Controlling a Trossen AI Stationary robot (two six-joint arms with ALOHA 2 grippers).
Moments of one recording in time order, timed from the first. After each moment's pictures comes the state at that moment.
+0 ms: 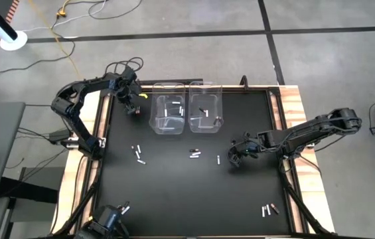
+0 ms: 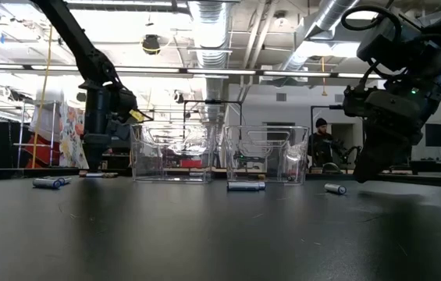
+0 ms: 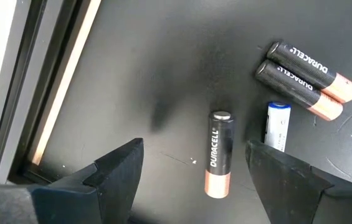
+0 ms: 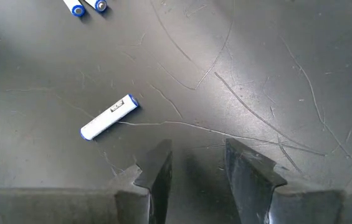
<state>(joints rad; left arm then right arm) 1.10 1.70 1.03 -0.75 -0.14 0.58 0.08 1.20 0.39 -0.13 0.18 0.67</state>
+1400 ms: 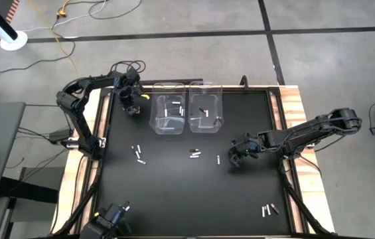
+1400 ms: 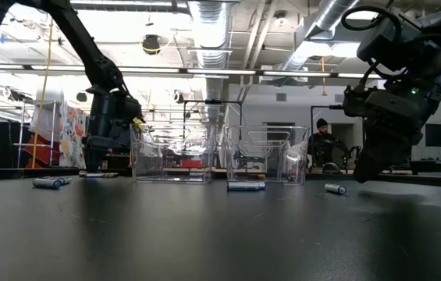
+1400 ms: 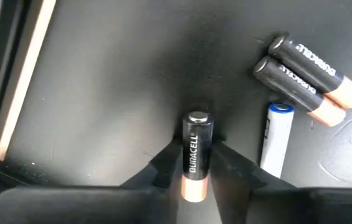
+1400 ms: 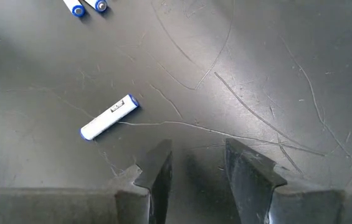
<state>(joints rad) 1.10 1.83 1.07 -0.82 -0.16 0.51 0.08 1.20 0.39 -0.13 0.18 0.67</state>
